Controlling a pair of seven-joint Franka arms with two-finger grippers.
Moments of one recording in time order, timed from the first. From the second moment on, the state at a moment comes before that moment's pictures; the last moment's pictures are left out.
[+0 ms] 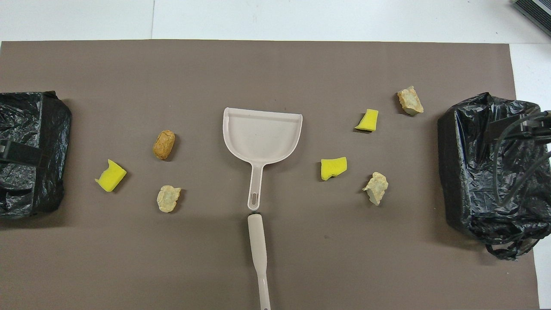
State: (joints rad) left arm -0.04 -0.05 0.02 -1.56 0.00 1.47 0.14; right arm 0.06 0.02 -0.11 -1.52 0.01 1.55 0.00
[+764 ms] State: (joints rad) left arm -0.06 -0.06 0.01 -1.56 0.00 1.48 0.13; right arm 0.07 0.02 -0.11 -1.53 0.01 1.55 0.00
